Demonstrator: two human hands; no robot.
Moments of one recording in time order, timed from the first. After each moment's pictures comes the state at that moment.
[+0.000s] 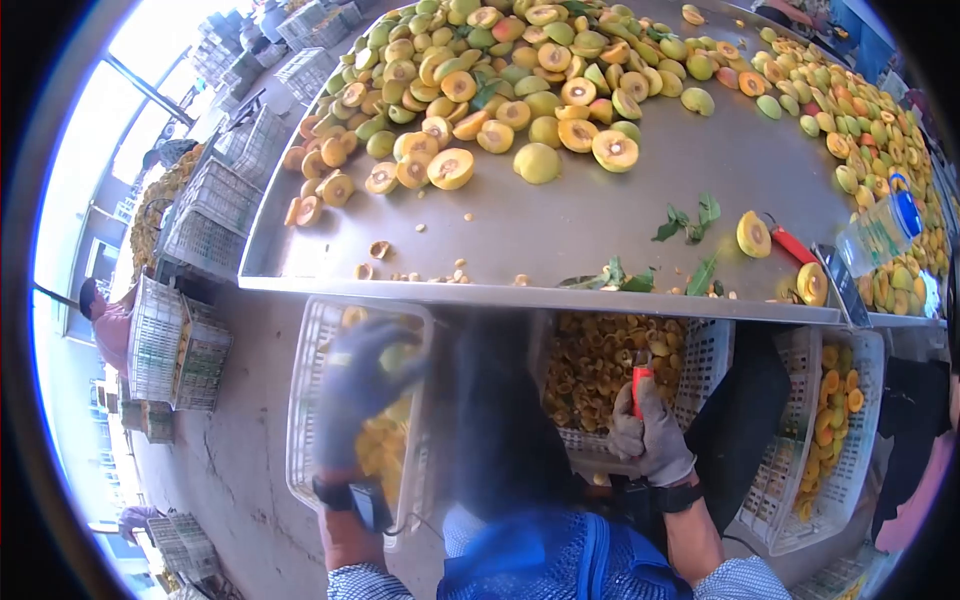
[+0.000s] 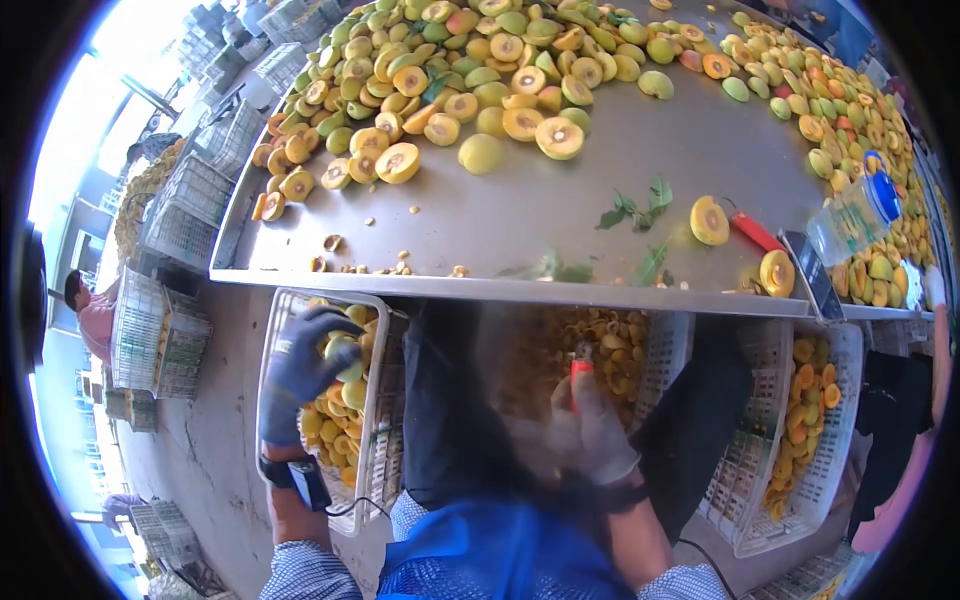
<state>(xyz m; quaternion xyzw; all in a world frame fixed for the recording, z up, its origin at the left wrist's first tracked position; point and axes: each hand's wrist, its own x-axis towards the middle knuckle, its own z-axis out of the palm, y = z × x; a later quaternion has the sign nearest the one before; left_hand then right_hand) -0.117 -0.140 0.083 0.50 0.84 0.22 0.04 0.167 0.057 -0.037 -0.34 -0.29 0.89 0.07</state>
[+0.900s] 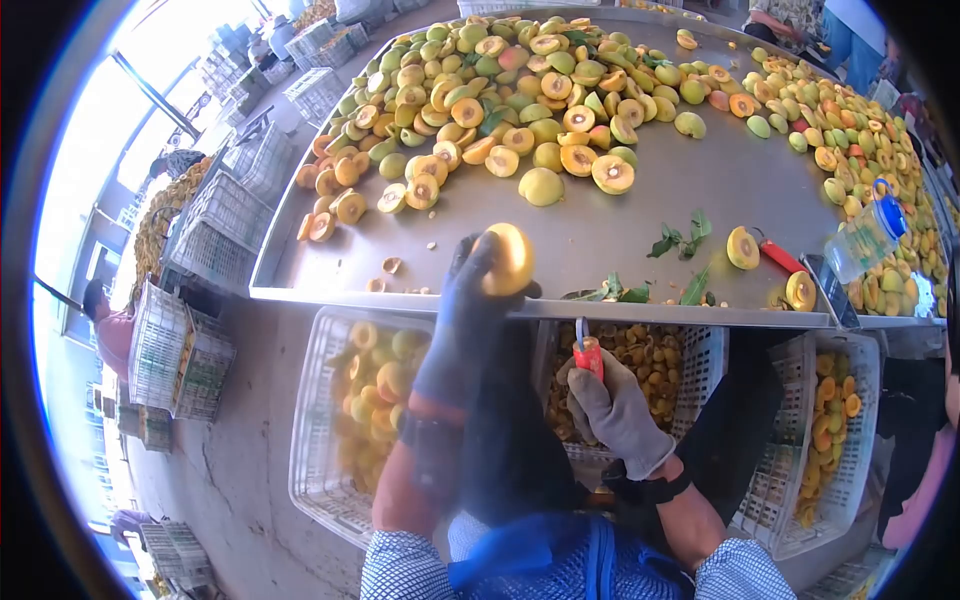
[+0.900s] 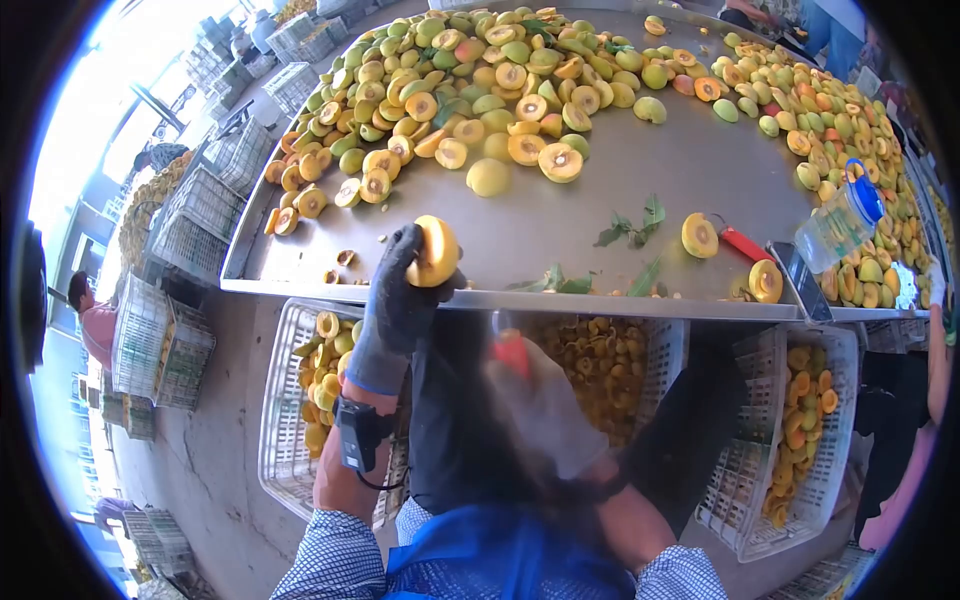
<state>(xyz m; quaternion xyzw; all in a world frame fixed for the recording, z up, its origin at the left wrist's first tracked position) -0.103 -0.015 0.051 0.14 0.53 0.75 0.36 0.103 0.050 0.033 -0.23 -0.61 0.75 0.12</state>
